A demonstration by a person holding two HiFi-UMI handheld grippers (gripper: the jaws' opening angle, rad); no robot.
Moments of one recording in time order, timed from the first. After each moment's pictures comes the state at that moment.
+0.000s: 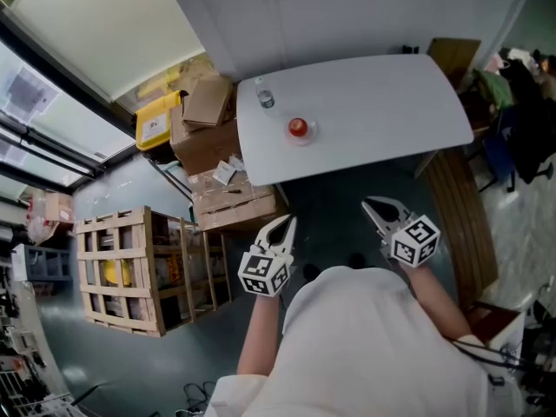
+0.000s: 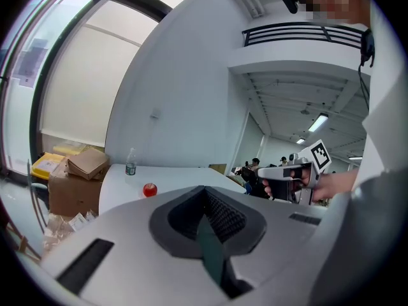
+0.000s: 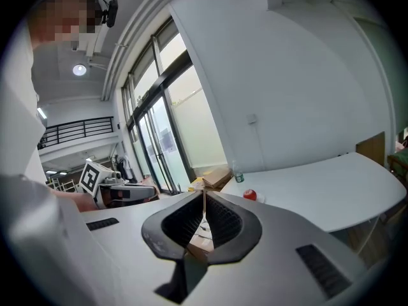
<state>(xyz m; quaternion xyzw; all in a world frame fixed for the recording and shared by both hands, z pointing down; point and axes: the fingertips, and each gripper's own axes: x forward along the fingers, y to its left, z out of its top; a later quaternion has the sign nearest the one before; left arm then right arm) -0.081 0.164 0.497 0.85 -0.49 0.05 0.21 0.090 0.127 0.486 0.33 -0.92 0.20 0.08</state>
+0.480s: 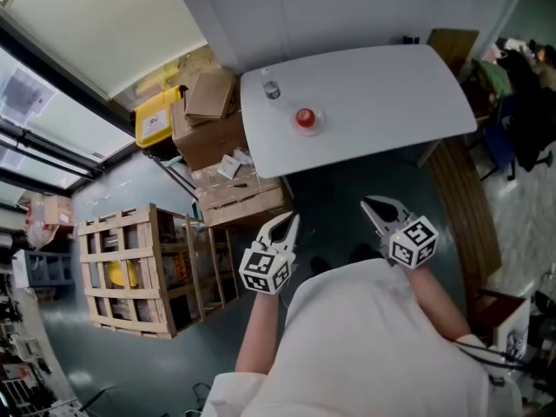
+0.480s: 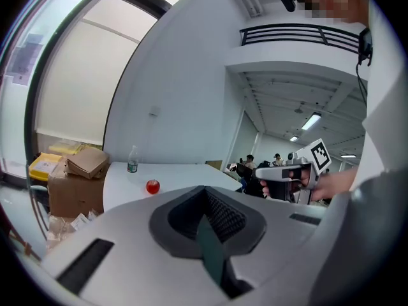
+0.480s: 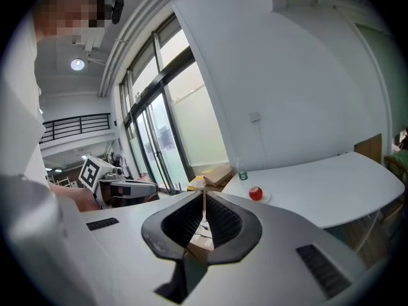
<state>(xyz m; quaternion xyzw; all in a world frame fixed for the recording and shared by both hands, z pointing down) -0.117 0.178 0.504 0.86 -0.46 0.06 0.21 0.043 0.152 0.495 0.34 -0.92 0.19 0.09</state>
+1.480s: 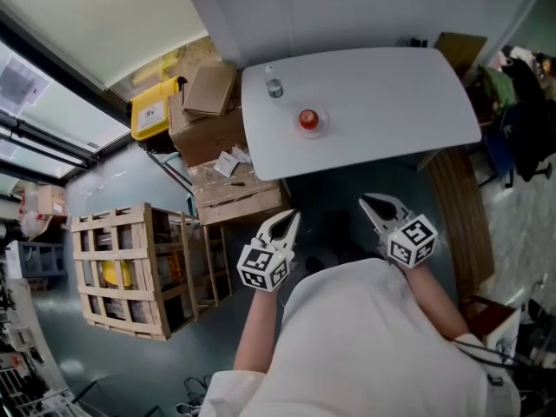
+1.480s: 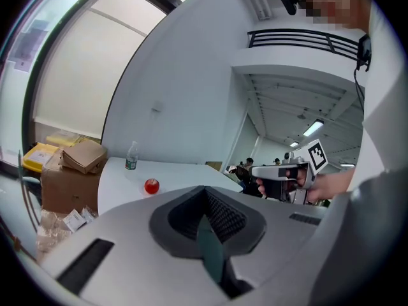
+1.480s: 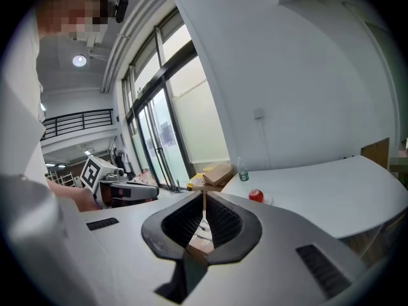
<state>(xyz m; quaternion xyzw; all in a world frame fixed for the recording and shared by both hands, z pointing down) -0.120 0.144 0.518 0.86 -0.45 0.05 0.23 0.031 0.110 0.500 0.33 -0.92 0.18 0.10</state>
